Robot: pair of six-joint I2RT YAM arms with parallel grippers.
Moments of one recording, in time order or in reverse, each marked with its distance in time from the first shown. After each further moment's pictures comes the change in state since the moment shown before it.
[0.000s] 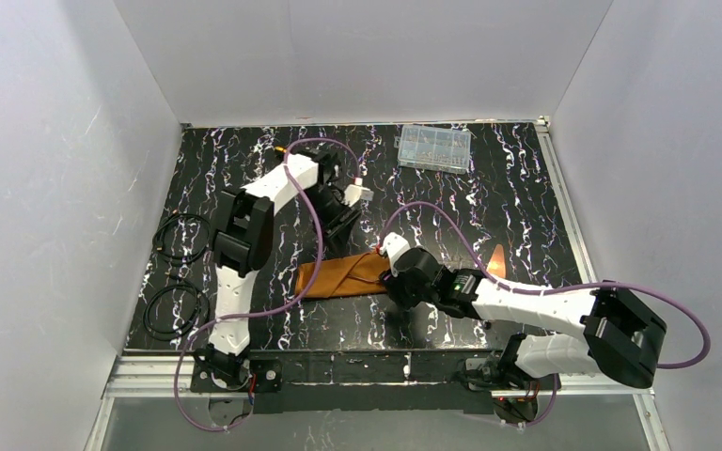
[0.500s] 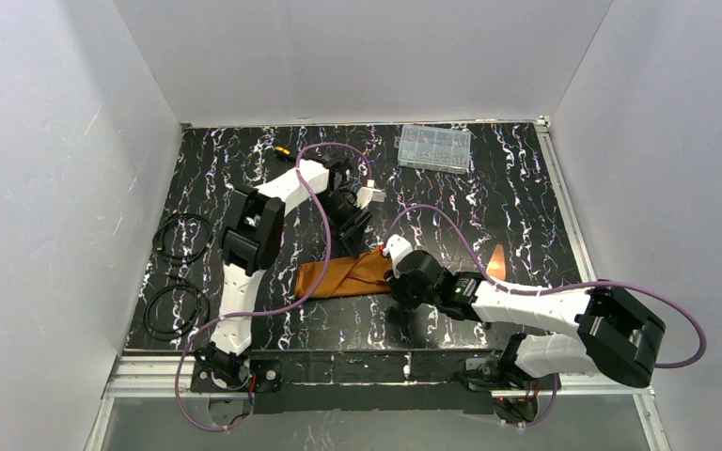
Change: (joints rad) left arm -0.058 0.063 -0.006 0.144 0.092 -0.039; right arm -0.021 0.009 -0.059 0.085 -0.014 0.017
